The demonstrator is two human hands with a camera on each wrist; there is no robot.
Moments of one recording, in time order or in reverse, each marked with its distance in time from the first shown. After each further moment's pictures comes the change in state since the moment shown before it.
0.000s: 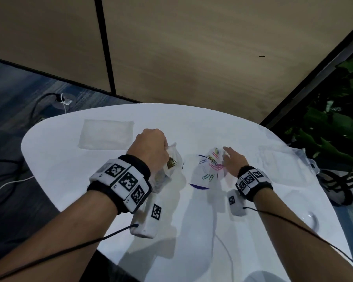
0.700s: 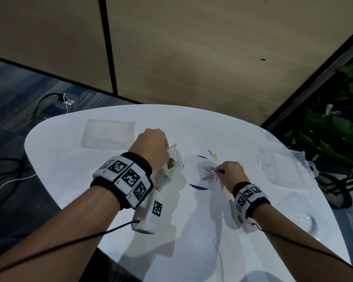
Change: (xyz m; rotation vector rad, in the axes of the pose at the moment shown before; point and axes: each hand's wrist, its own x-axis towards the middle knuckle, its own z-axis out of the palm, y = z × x) left_hand 0.002 0.001 -0.003 0.027 -0.069 -0.008; right_hand -0.016 0.021 0.035 -0.201 0.178 -0.267
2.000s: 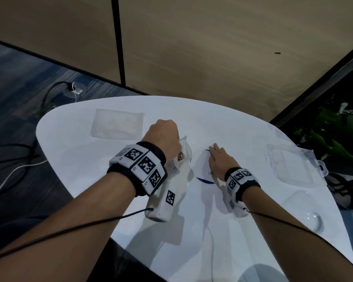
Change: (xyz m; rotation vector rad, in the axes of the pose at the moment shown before) left_hand 0.004 0.001 0.002 -0.020 0.007 -0.007; right_hand 0.024 -0.043 0.011 -0.101 -0.292 -0.051
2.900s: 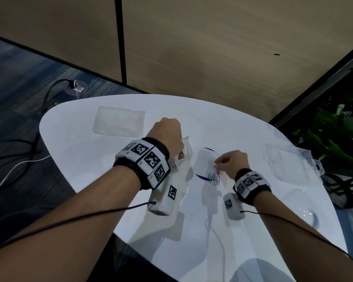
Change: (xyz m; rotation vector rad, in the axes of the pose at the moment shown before) left_hand -0.005 0.005 0.001 0.043 -0.030 0.017; right_hand -0.039 0.003 -0.025 0.402 0.277 0.193
